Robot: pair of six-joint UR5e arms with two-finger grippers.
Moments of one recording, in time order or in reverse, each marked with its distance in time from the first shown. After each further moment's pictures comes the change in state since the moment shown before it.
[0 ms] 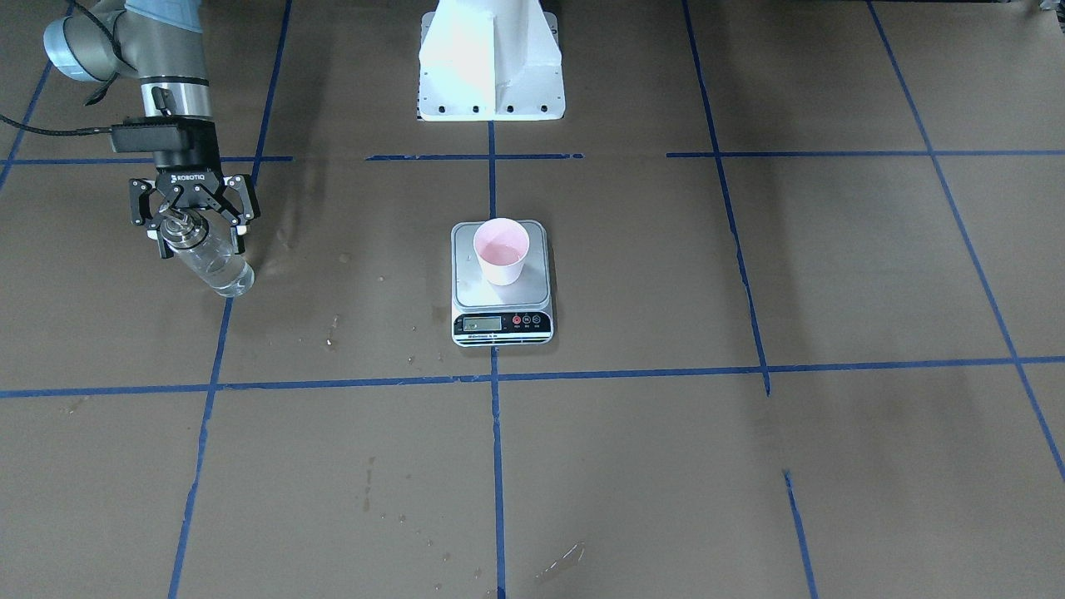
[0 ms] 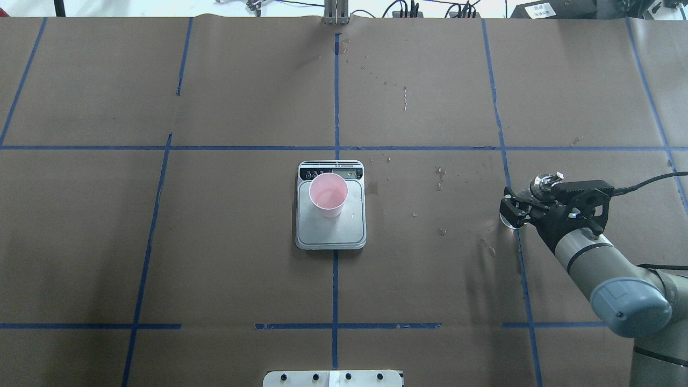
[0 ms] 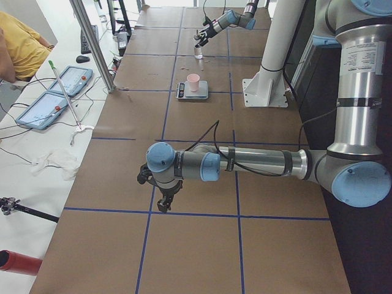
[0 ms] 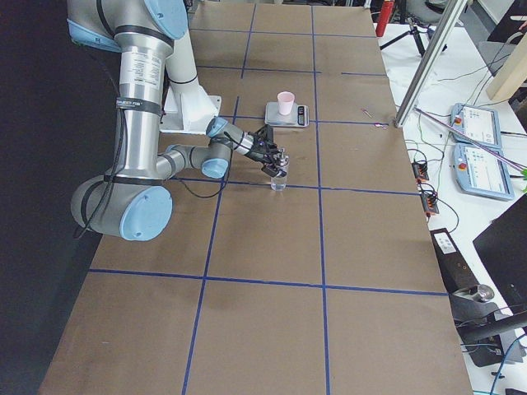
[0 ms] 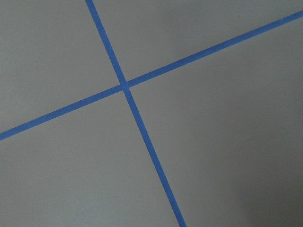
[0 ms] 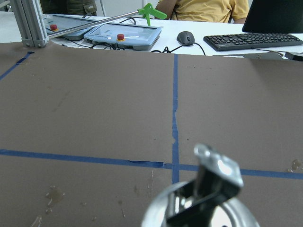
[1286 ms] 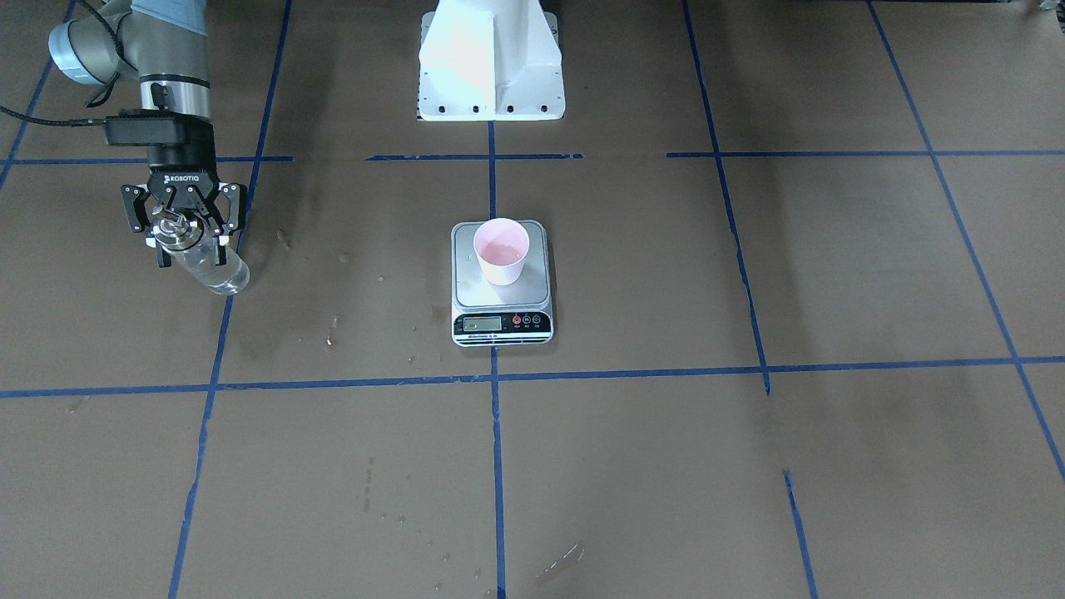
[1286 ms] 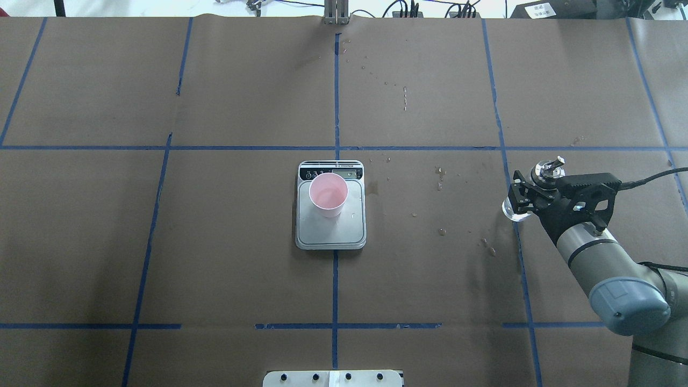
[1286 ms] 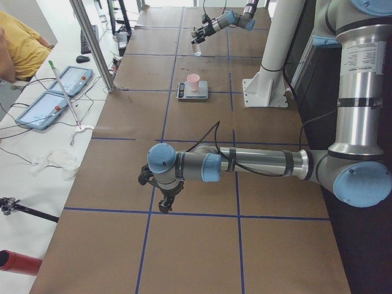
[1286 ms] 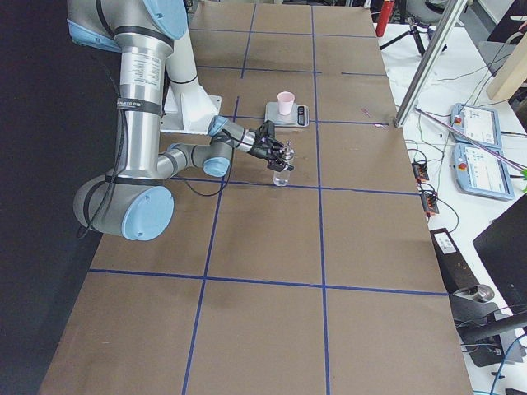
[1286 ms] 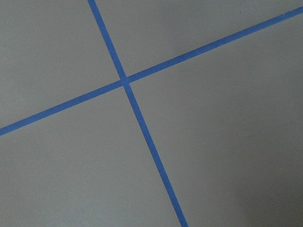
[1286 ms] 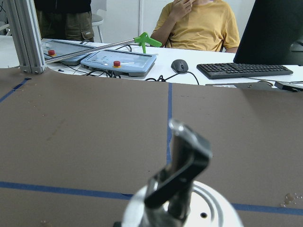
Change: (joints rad) left arm 0.000 0.005 -0.001 0.000 -0.001 0.002; right arm 0.008 -0.004 0.022 0.003 -0.086 -0.045
